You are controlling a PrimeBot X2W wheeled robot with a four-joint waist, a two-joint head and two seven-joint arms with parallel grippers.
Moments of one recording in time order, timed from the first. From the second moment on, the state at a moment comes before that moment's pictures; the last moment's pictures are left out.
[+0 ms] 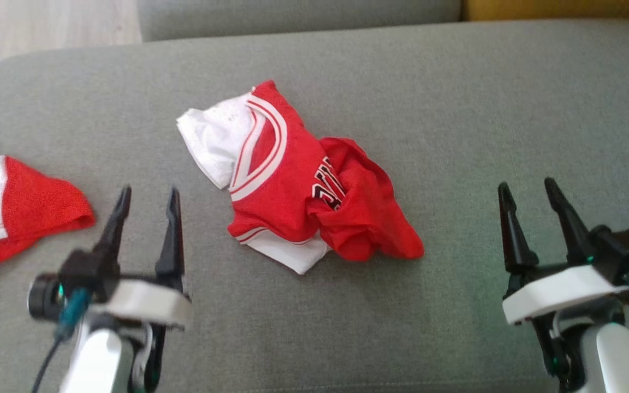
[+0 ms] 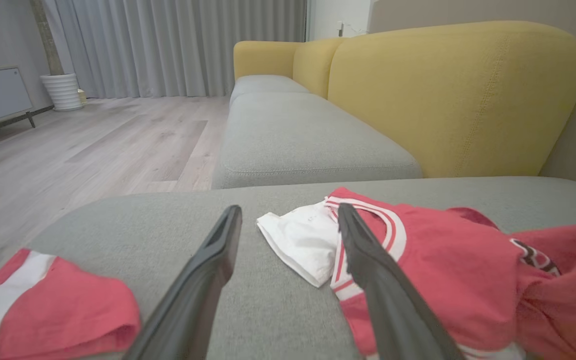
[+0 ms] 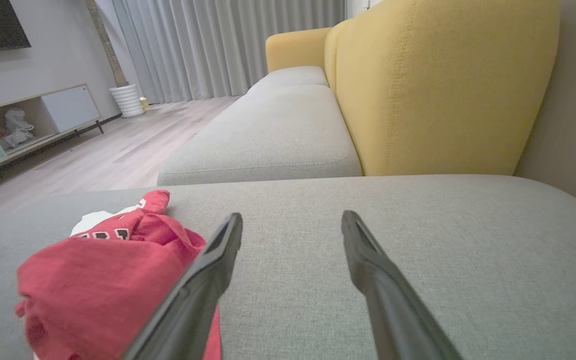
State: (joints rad) left arm -0.12 0.18 -0.24 0.14 -0.22 0.11 -0.25; right arm -0.04 -0.04 0.02 -0.04 0.15 0.12 0.04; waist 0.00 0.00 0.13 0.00
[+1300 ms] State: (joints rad) left arm -0.05 0.16 -0.31 0.03 -0.20 0.13 -0.24; right arm -0.04 -0.05 0.14 0.27 0.16 0.12 0.10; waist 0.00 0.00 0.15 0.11
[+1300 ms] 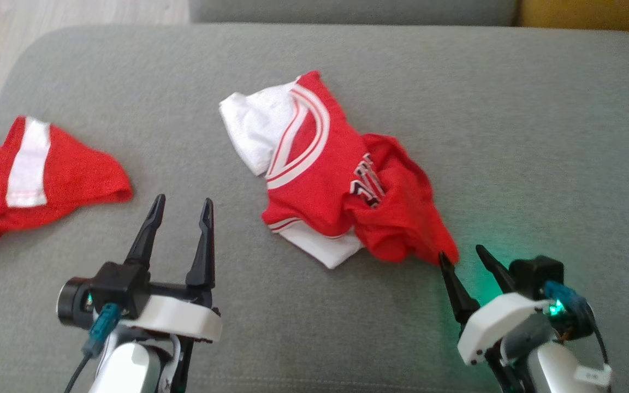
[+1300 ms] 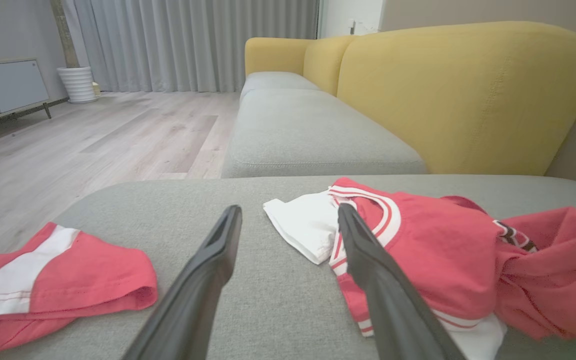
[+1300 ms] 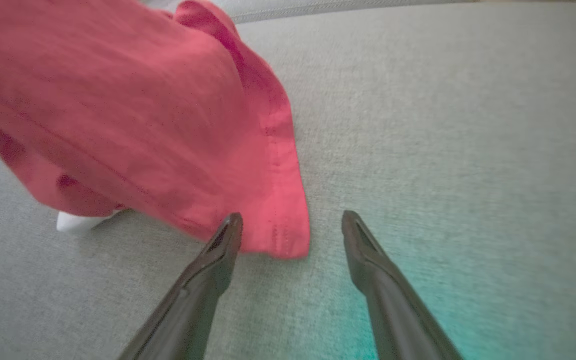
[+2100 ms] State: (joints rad) left arm -0.07 0.15 -0.28 0.04 -0.20 0.13 -0.25; right arm -0.23 -0.05 -0.09 0.26 0.11 0.12 0.06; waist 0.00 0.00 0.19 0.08
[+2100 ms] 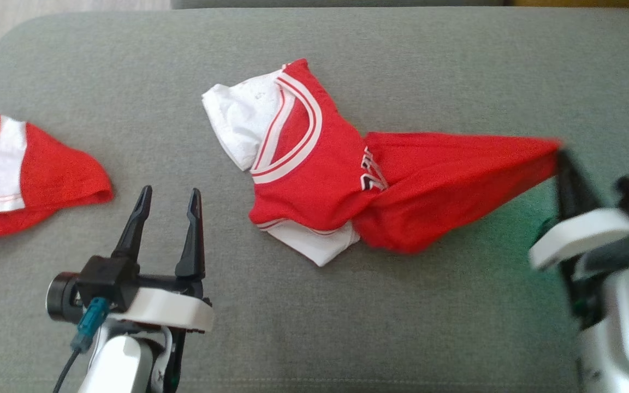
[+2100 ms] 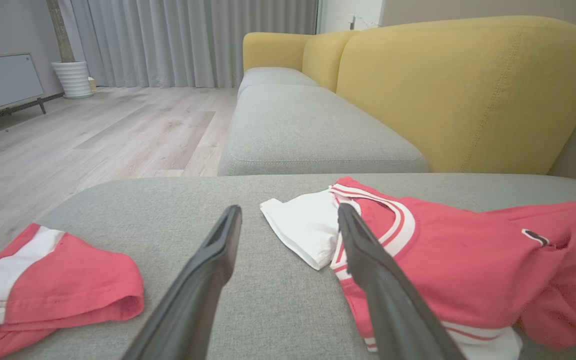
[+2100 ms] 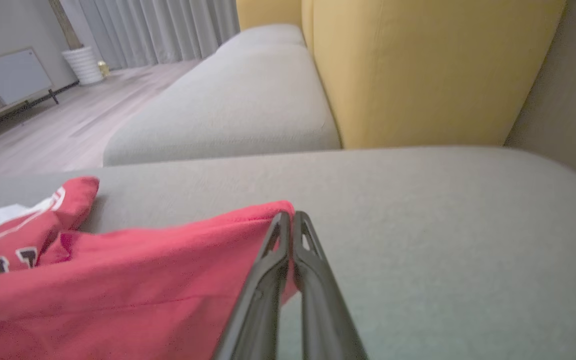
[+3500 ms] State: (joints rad) left arm 0.00 0.13 -0.28 0.04 -0.19 0.11 -0.25; right arm -0.02 -0.05 -0.04 -0.03 0.09 0.12 0.03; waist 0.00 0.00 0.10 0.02
